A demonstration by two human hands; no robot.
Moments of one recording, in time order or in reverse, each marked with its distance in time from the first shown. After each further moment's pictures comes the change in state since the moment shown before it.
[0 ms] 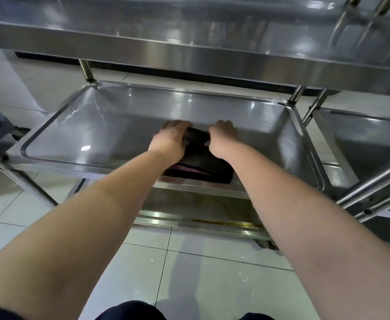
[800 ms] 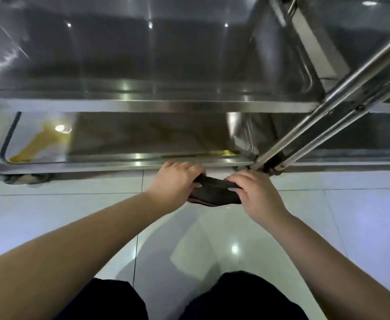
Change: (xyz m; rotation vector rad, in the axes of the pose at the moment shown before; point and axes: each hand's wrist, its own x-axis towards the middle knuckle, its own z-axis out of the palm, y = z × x) left_hand -0.172 0.039 0.184 0.022 -0.361 0.449; right_hand -0.277 0.123 0.174 0.368 0.124 -0.146
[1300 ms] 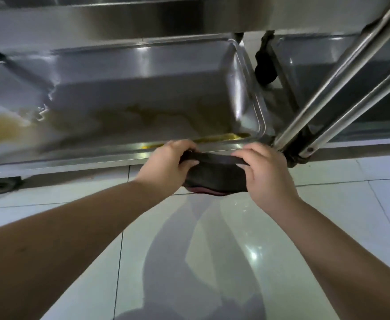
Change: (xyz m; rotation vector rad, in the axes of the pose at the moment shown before) left_hand 0.061 -0.034 0.101 -0.318 0.147 -0.219; right_hand 0.010 0.096 0.105 0.010 0.228 0.090
